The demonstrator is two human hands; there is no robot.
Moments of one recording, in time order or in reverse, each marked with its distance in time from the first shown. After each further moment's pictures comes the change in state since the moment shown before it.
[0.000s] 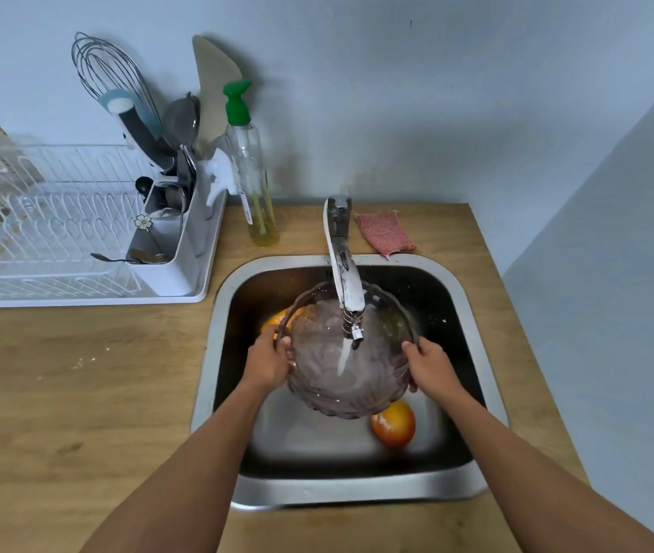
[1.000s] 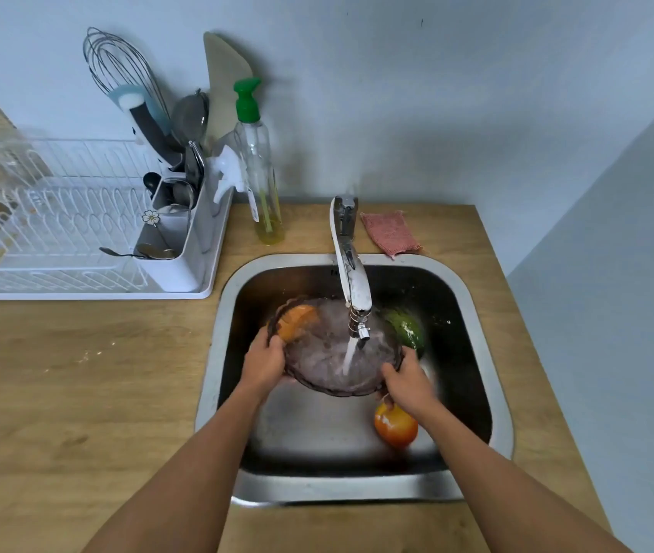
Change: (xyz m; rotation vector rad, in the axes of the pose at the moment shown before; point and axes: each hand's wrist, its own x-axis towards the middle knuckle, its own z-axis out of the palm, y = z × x) left_hand -0.010 0.001 -0.009 -0.326 -0.005 -0.191; right_hand -0.015 0.003 0.040 0.033 -0.075 0.087
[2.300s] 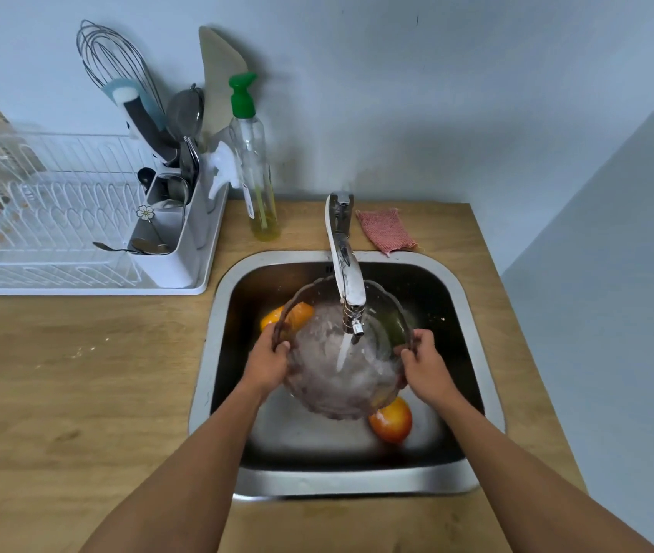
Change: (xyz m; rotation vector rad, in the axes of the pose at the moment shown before) left_hand 0.002 -0.012 0.007 0.131 -0.060 0.088; right_hand -0.009 -0.012 -0.039 -0.079 0.041 -0.128
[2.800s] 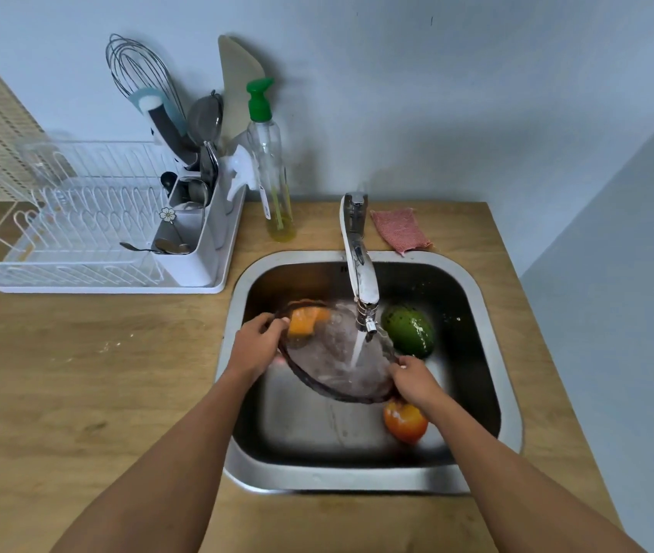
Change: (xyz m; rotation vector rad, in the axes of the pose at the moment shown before) left_hand -0.005 0.021 -0.041 0.170 0.080 0.090; right_hand -0.004 -0.002 0.035 0.038 -0.147 0.187
